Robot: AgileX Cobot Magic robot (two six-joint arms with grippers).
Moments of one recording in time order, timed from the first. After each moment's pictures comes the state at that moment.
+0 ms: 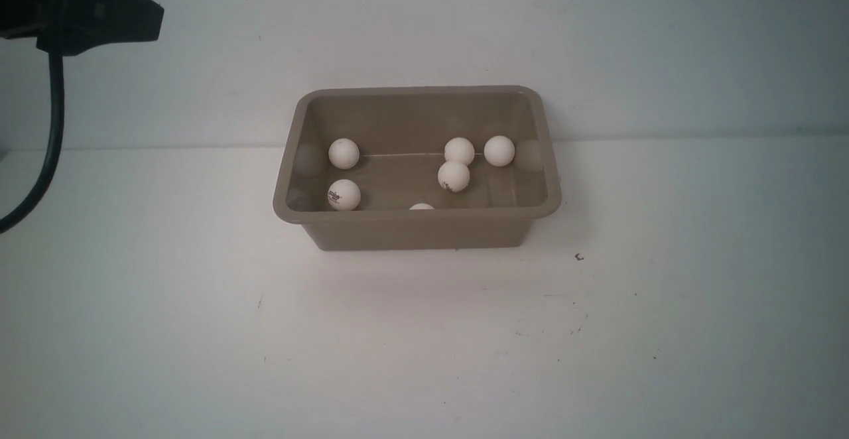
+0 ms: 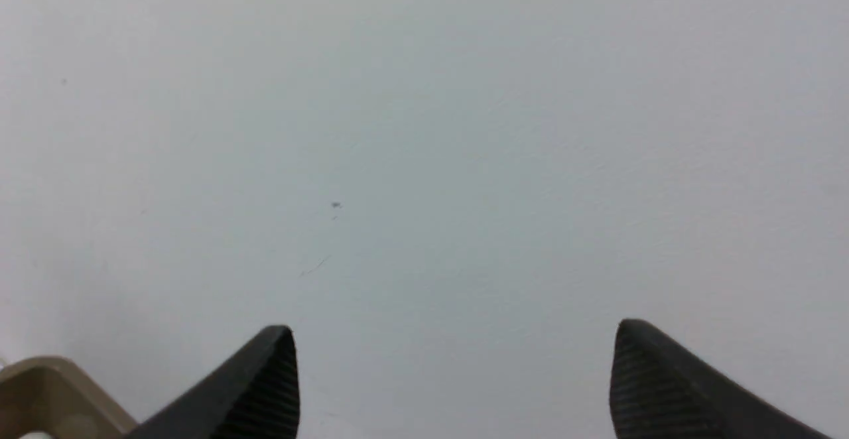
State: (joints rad) right arm -0.20 1.65 -2.01 1.05 0.91 -1.22; left arm 0.10 1.29 -1.44 -0.61 0.99 0.65
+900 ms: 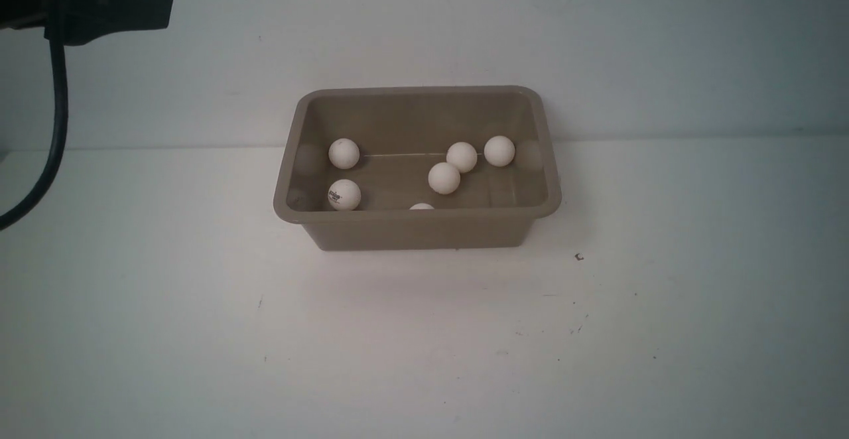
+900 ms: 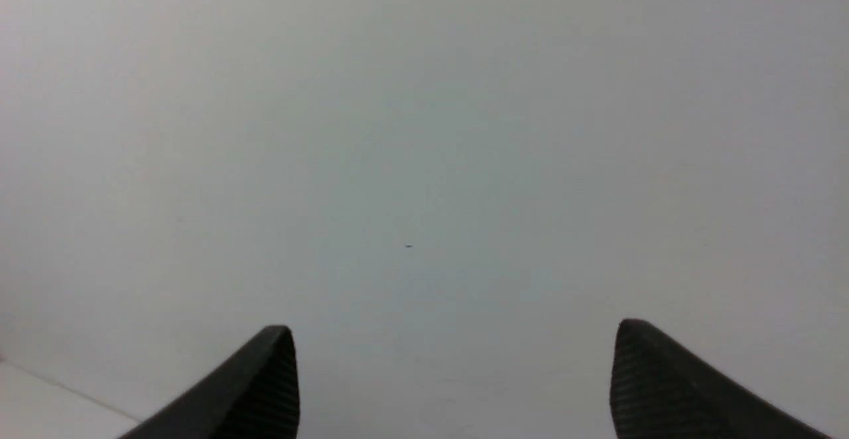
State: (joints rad) right arm -0.35 1.25 -1.98 0.91 1.20 -0.66; left arm 0.10 1.29 -1.44 -0.65 0.99 0.67
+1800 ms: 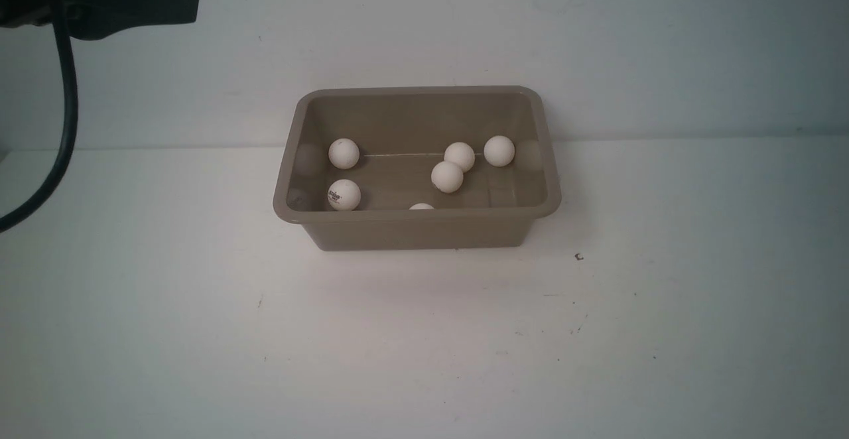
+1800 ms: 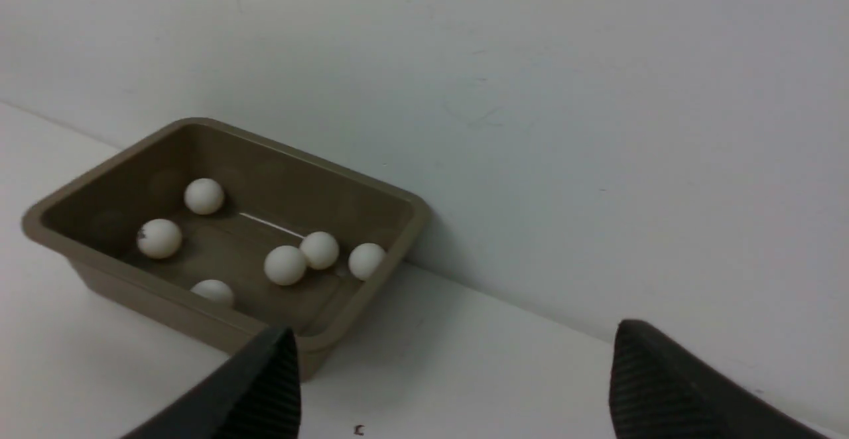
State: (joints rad) right arm -0.04 0.65 -0.85 0.58 0.70 -0.76; left arm 0.10 1.29 -1.44 -0.76 1.04 0.71
